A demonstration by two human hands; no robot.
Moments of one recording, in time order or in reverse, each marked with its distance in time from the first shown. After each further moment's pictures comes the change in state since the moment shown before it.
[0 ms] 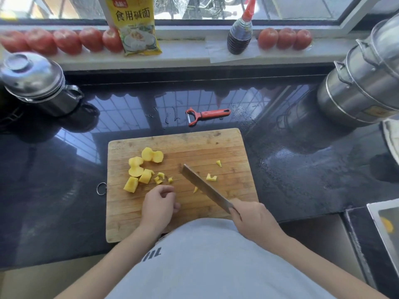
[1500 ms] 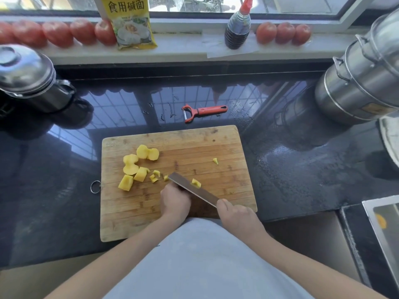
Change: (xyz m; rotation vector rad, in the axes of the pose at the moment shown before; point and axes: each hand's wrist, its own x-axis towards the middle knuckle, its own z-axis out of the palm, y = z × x) left_hand 0.014 0.000 0.058 0.183 0.030 0.046; right_hand 0.009 0.000 0.044 -0.469 0.143 -0.173
